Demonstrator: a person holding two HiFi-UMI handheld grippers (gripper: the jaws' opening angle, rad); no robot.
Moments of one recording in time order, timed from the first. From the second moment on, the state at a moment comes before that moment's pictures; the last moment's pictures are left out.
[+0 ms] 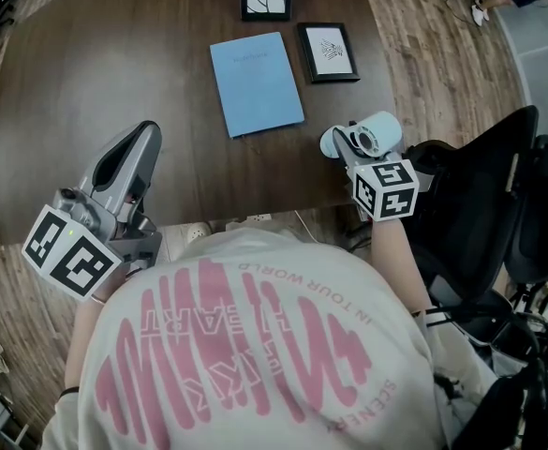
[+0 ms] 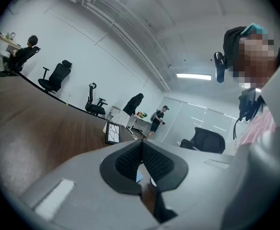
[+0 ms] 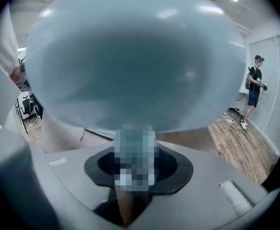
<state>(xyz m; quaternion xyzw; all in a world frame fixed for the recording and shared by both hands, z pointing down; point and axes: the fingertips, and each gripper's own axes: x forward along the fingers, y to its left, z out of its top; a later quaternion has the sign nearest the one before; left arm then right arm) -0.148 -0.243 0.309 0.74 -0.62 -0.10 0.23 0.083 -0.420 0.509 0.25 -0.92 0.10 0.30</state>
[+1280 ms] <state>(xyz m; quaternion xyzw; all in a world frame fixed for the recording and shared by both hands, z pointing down) -0.119 -0.220 0.307 0.72 -0.64 -0.12 0.23 0.088 -0.406 0.509 0.19 -0.92 0.06 0.33</state>
